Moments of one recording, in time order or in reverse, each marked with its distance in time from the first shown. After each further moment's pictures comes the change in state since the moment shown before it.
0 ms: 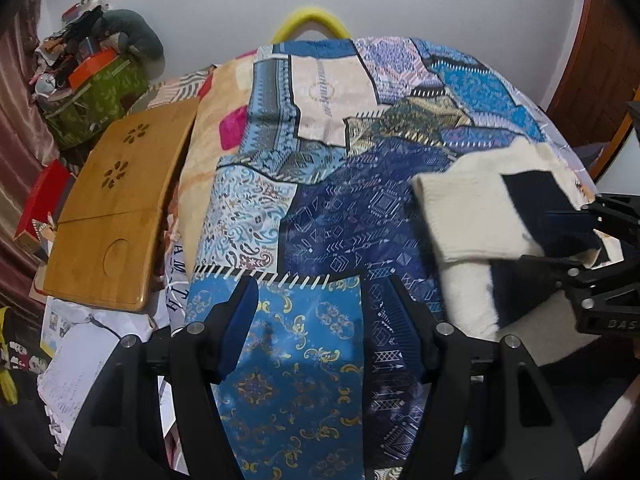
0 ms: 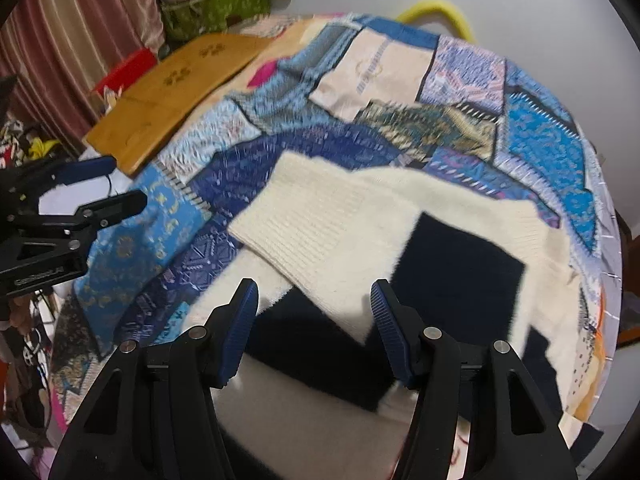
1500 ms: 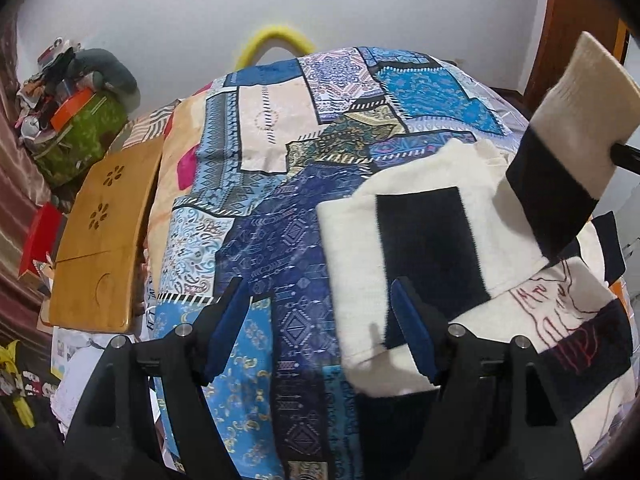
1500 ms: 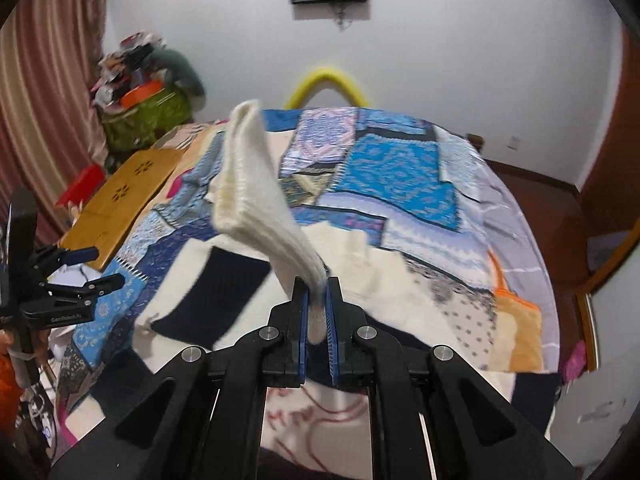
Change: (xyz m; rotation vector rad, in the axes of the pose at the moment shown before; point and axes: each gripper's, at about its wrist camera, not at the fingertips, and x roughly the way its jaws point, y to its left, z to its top) left arm -0.039 -0.092 0.021 0.109 -0.035 -0.011; right arm -0.151 -0.131 -0.080 0.279 -0.332 -0.147
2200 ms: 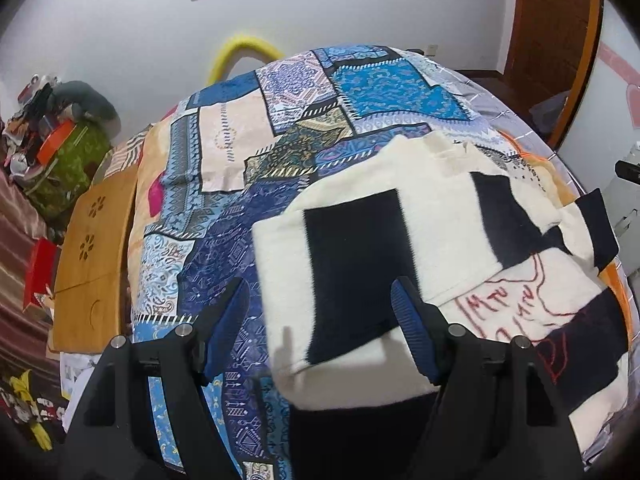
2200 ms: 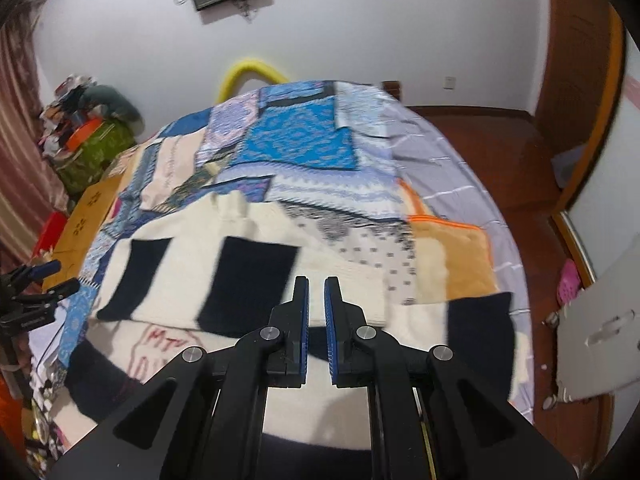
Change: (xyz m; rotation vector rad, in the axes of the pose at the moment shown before) left arm -0.006 -0.070 0.015 0.106 -0.003 -0.007; right arm -0.034 -0.119 -0.058 0.238 0.041 -0.086
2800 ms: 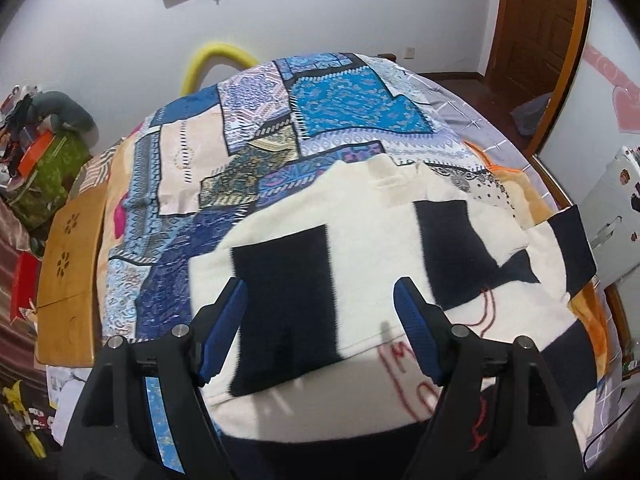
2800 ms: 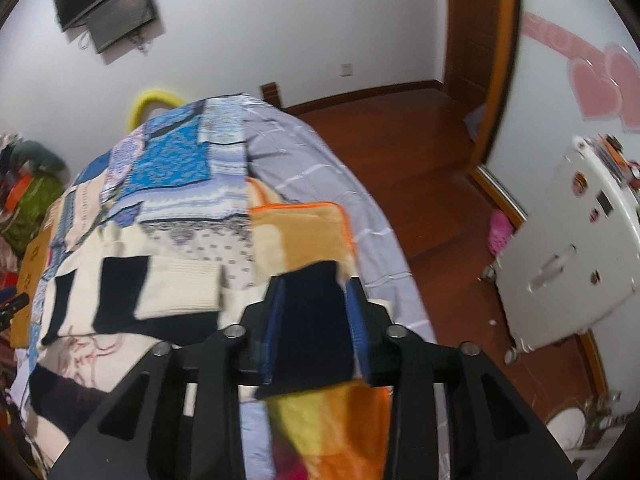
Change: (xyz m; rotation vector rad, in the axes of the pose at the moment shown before) left arm 0.008 -0.060 0.037 0.011 0.004 -0.066; right arm -0.052 -0.148 -0.029 0.216 -0.009 -0.201
